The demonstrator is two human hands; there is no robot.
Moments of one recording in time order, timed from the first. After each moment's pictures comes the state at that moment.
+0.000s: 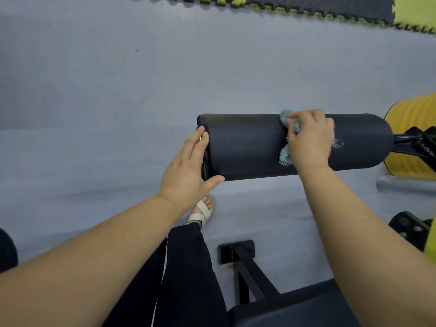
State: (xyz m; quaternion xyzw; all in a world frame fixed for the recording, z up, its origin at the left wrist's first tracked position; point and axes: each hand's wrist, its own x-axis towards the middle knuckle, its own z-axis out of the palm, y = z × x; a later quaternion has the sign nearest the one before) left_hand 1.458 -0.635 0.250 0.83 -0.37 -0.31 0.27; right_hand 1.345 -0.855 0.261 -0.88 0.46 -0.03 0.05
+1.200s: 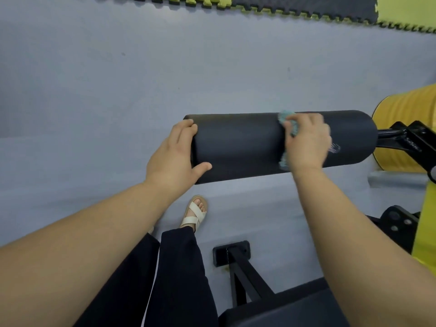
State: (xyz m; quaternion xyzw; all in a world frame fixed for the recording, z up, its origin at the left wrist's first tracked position) left_hand 1.473 -0.661 0.262 0.84 -0.38 -0.31 0.23; right_hand 1.322 -0.868 0.260 -0.85 0.53 -0.01 0.02
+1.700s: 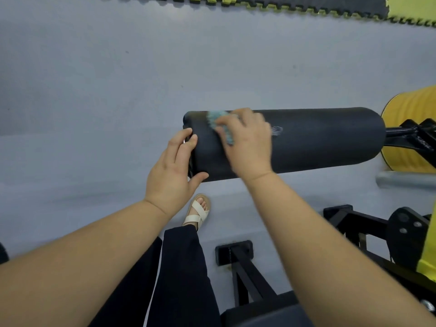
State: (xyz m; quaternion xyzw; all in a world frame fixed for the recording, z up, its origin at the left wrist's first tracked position) left_hand 1.446 -0.637 0.231 0.82 -0.43 -0.18 0.32; right_hand 1.379 -0.794 0.254 -0.94 0.29 -0.11 0.10
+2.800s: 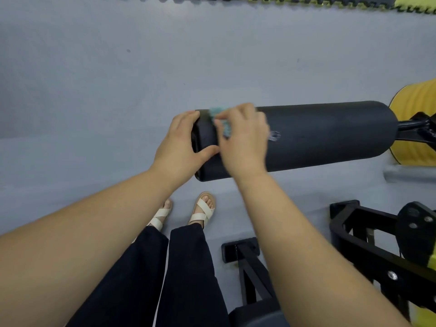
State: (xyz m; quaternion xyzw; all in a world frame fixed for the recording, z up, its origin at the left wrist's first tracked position) left_hand 1.484 -0.671 0.244 0.81 -0.30 -0.35 0.36; right_hand 1.402 -0.770 0.253 -0.90 0.40 -0.11 0.14
